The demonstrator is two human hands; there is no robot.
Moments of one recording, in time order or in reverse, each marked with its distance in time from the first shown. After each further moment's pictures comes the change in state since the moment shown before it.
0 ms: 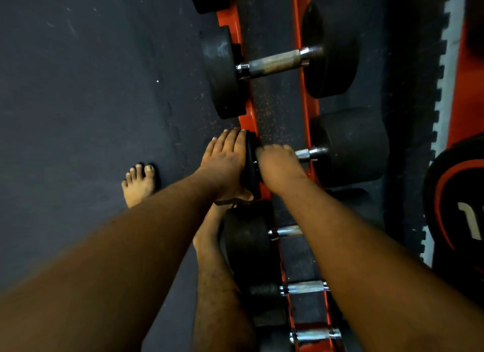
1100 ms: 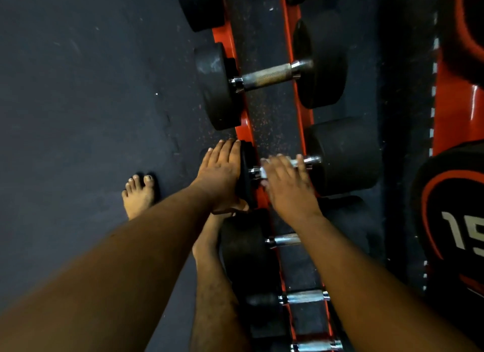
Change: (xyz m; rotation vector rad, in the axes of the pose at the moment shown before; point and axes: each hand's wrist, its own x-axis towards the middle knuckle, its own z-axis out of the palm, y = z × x) left_hand 0.002 -0.002 0.007 0.026 0.019 -0.013; right_hand -0.046 0.024 0.045 0.047 0.314 0.004
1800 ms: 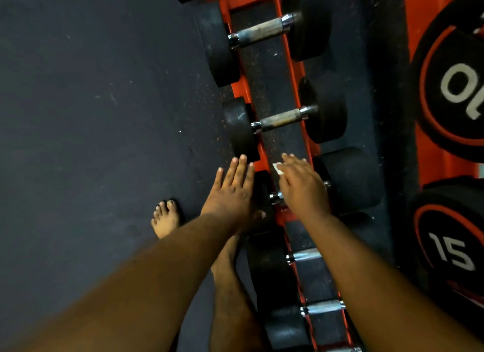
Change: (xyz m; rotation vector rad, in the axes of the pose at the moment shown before) left_hand -0.036 -0.016 -0.060 0.116 -0.012 0.060; right_hand 0.052 -0.015 -0.073 0.382 0.274 0.139
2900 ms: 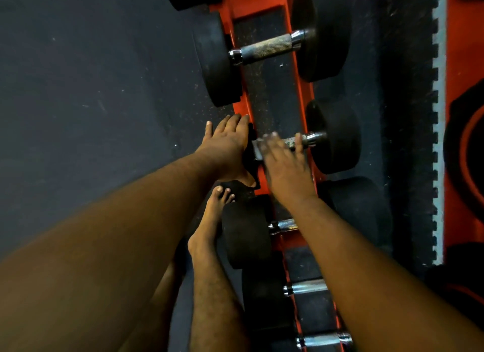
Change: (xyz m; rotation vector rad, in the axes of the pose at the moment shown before) left_hand 0.114 -0.045 -0.118 -0.115 0.048 -0.024; right_hand 0.116 -0.005 0.017 -0.418 -0.202 -0.156
